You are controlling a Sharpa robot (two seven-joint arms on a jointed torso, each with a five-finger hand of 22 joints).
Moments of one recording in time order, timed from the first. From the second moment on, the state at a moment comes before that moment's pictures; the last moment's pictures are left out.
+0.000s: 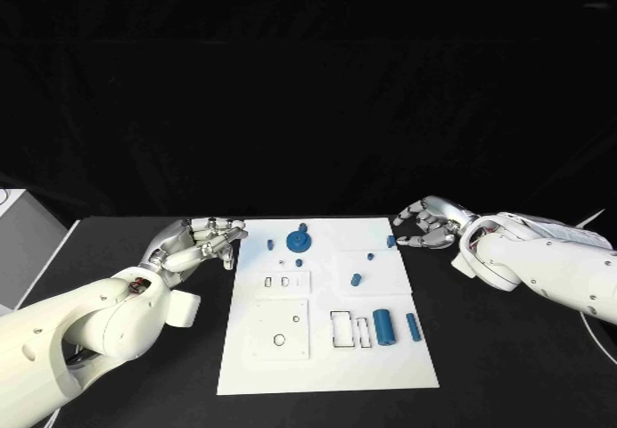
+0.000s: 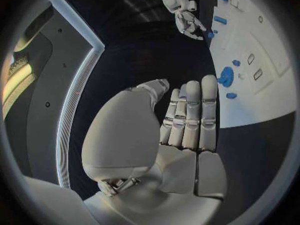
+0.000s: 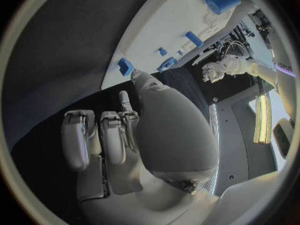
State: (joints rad) left arm 1.02 -0.96 0.21 1.64 -0.22 -0.29 0.32; left_hand 1.45 -0.21 0.47 0.23 0.24 0.90 0.19 0.27 0.29 1.13 0.12 0.07 0.09 1.05 0.05 0.94 0.72 0.18 1.01 0.14 1.04 0.59; right arm 1.30 -0.88 -0.11 1.17 -1.09 -0.35 0.19; right_hand 1.47 -0.23 0.26 0.20 0.25 0.89 0.17 0.19 0.30 1.46 0.08 1.50 1.31 1.47 0.01 1.57 1.31 0.03 1.47 0.10 1.50 1.31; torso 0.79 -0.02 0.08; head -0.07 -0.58
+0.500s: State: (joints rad) left arm 1.02 -0.97 0.21 1.63 -0.22 -0.29 0.32; left_hand 1.45 -0.21 0.47 0.23 0.24 0.90 0.19 0.27 0.29 1.13 0.12 0.07 0.09 1.05 0.05 0.94 0.72 0.18 1.01 0.14 1.04 0.59; right arm 1.29 -0.87 -0.11 1.16 -1.11 -0.31 0.18; right_hand 1.47 -0.23 0.26 0.20 0.25 0.89 0.17 0.19 0.30 1.46 0.08 1.50 1.31 1.47 0.01 1.57 1.31 0.03 1.47 0.10 1.50 1.31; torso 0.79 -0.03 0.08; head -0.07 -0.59
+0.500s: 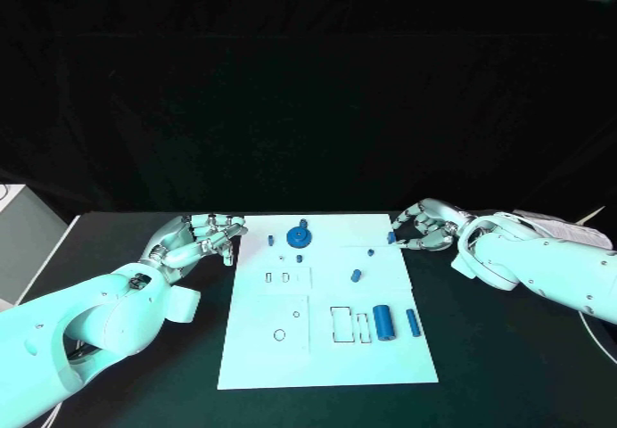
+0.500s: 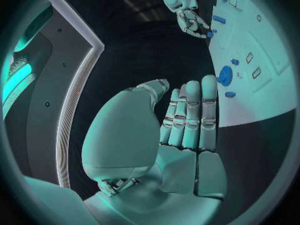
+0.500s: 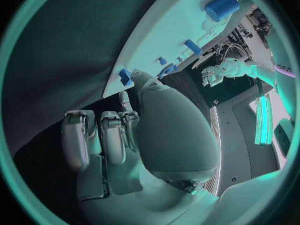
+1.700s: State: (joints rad) left arm 1.02 -0.97 0.21 1.63 -0.22 -0.29 0.32; left_hand 1.45 -0.21 0.47 0.23 0.24 0.90 0.19 0.27 0.29 1.13 0.12 0.07 0.09 1.05 0.05 0.94 0.72 0.18 1.00 0.15 1.05 0.59; right arm 1.27 -0.82 -0.11 1.12 -1.14 -0.31 0.15; right_hand 1.46 -0.20 0.29 0.23 0.25 0.92 0.16 0.19 0.30 1.46 0.08 1.51 1.31 1.47 0.01 1.57 1.31 0.03 1.47 0.10 1.50 1.31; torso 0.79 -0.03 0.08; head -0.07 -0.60
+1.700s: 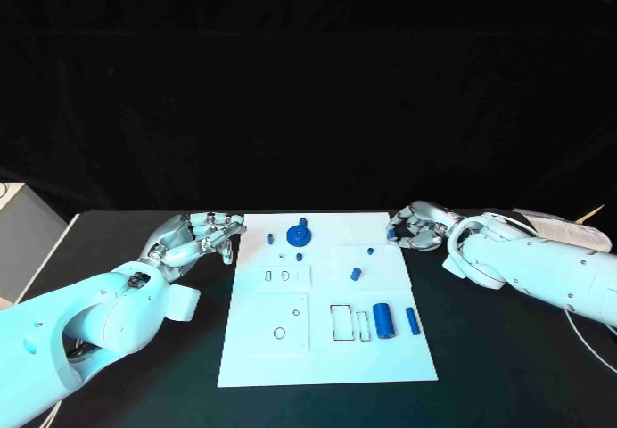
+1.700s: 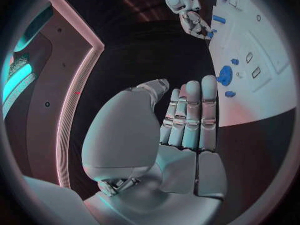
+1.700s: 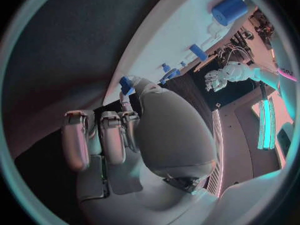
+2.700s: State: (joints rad) left arm 1.02 -0.97 0.21 1.63 -0.22 -0.29 0.32; left_hand 1.45 -0.21 0.47 0.23 0.24 0.90 0.19 0.27 0.29 1.13 0.12 0.07 0.09 1.05 0.05 0.94 0.72 0.18 1.00 0.15 1.05 0.60; right arm 1.27 -0.82 -0.11 1.12 -1.15 -0.33 0.13; right_hand 1.43 -0.20 0.33 0.23 0.21 0.95 0.15 0.21 0.29 1.46 0.07 1.52 1.31 1.47 -0.01 1.57 1.31 0.03 1.47 0.10 1.50 1.31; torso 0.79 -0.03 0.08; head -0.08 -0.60
